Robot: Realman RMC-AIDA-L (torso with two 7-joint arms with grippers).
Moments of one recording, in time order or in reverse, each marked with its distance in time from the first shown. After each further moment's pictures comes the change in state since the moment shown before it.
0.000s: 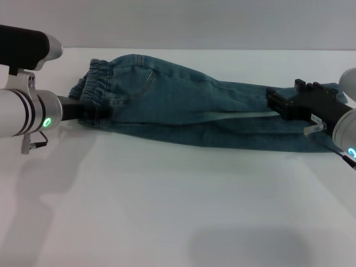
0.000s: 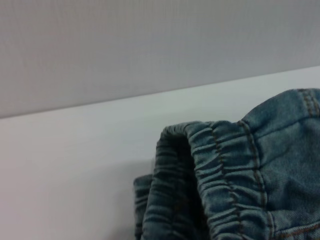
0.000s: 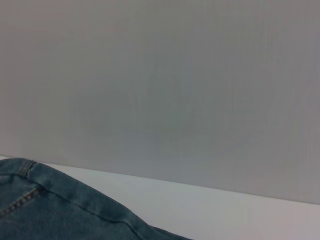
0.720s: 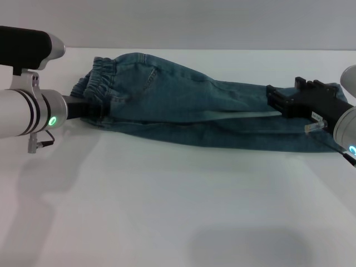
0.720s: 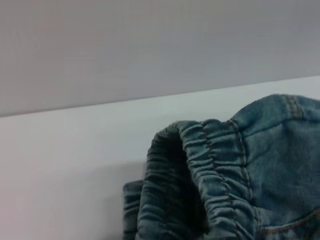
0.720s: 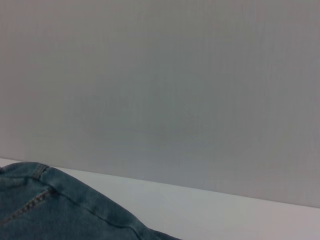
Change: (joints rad) left arm -0.013 -0.003 0.004 0.034 -0.042 0.041 0.000; right arm 0.001 0.000 0.008 -0.013 0.000 0.014 0.000
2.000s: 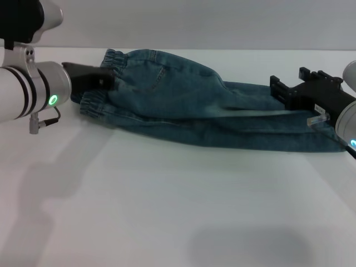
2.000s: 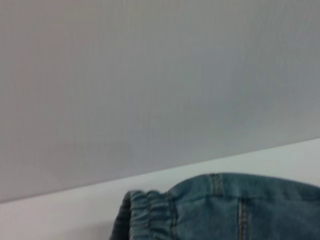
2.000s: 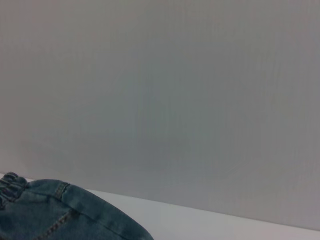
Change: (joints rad) left arm 0.099 0.004 0.040 -0.270 -0.042 -0.019 0.023; right arm 0.011 -0.003 -0.004 0.013 -0.008 -0.056 -0.009
